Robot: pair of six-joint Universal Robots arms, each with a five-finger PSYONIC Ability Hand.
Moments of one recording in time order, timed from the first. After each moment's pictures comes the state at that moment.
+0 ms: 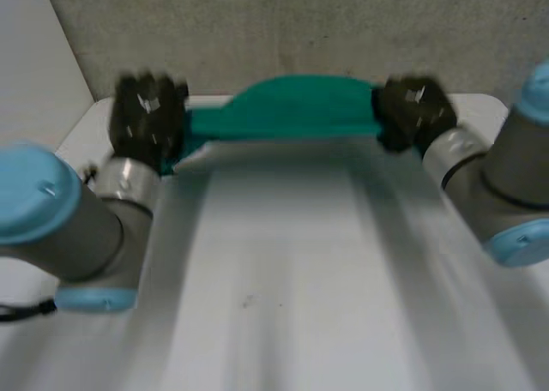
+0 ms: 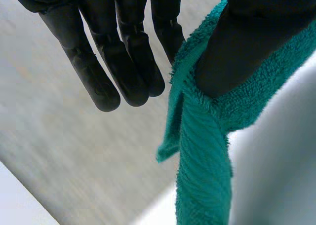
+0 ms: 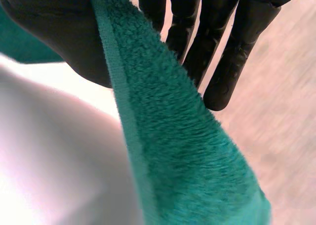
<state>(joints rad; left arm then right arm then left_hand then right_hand) 4.21 -1.89 -1.65 3.75 -1.71 3.58 1.94 -1.13 1.34 -0.17 1.41 2.84 1.12 1.20 1.19 1.20 0.96 0.98 1.17 1.18 1.19 0.98</state>
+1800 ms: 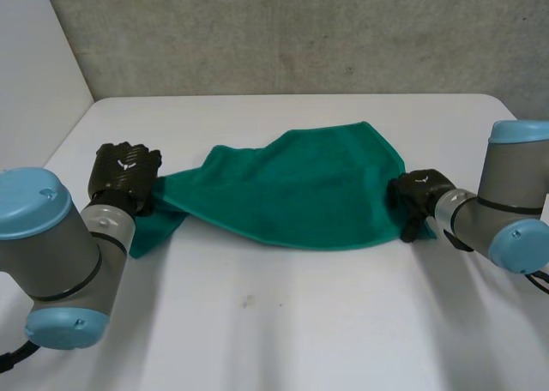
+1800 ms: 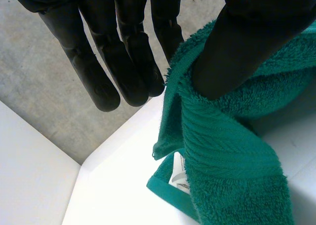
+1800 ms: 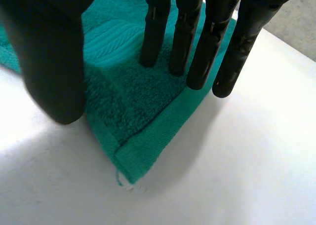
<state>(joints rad) 4.33 -1.92 -1.76 3.60 -1.71 3.58 1.79 -0.76 1.14 0.14 1.35 2.70 1.12 1.20 1.19 1.20 0.96 0.56 0.66 0.65 0.66 0.40</state>
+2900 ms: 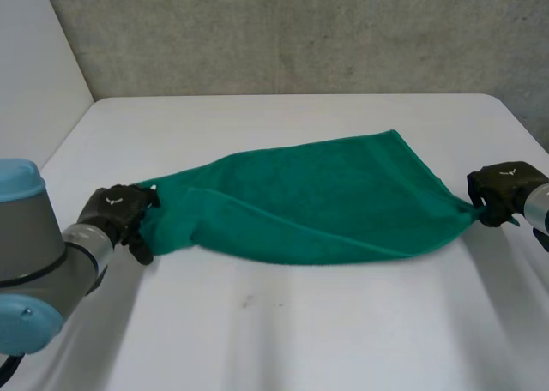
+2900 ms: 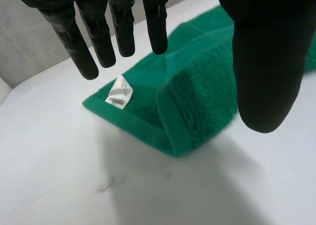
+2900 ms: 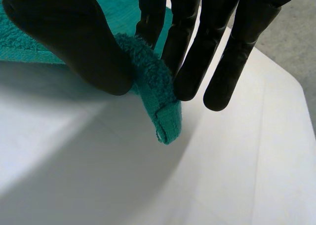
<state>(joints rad) 4.48 -1.95 -1.75 3.29 -1.53 3.37 1.53 -1.04 1.41 0.16 1.30 2.59 0.39 0.37 0.37 0.36 0.19 0.98 1.18 1.18 1.19 0.98</state>
